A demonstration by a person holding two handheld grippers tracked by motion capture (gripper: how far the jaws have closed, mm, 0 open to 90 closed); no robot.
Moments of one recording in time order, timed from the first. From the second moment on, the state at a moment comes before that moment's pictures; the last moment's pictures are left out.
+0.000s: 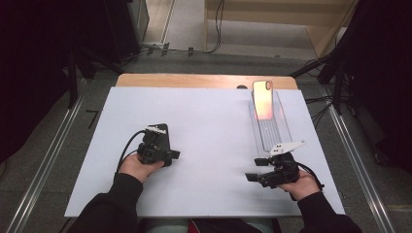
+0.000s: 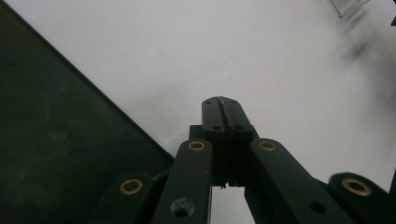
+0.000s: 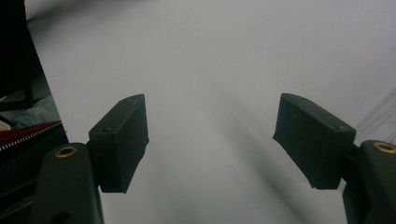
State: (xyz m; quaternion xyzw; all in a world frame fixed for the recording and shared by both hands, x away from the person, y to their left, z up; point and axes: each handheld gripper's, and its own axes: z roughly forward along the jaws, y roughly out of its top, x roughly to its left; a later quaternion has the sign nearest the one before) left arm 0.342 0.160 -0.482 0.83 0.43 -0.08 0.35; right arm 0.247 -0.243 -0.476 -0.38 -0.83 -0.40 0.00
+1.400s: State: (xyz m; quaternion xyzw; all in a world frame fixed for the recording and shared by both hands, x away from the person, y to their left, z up) left arm 0.346 0.219 -0.485 0.83 0.46 -0.08 0.32; right arm 0.248 -0.245 -0.477 -0.38 -0.83 -0.40 0.00
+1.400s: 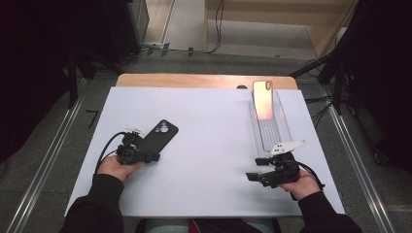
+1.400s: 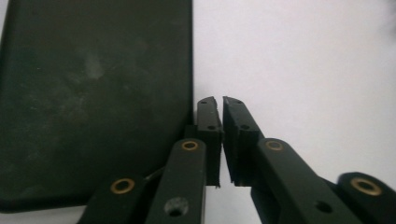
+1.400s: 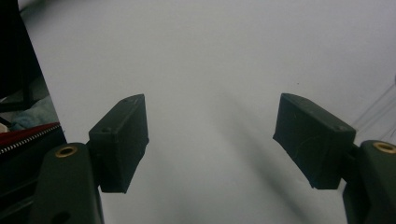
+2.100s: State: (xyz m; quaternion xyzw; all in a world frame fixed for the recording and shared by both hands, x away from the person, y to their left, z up) left arm 0.306 0.211 -0.459 0.83 0.38 -0.12 0.40; right arm 0.249 -0.247 -0.479 -0.39 -0.83 -0.39 0.01
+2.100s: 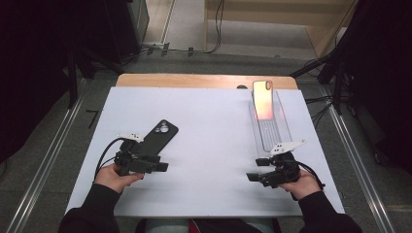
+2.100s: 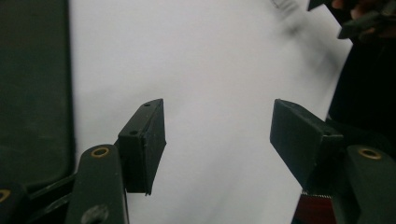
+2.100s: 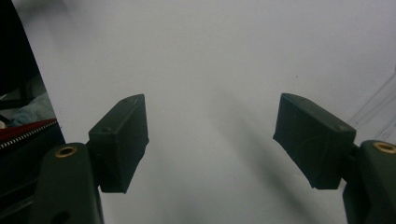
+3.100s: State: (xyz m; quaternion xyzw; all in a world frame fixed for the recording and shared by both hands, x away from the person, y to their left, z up) left arm 0.282 0.204 -0.454 0.84 0.35 -0.10 0.40; right arm 0.249 -0.249 -0.479 -0.39 -0.83 -0.40 0.01
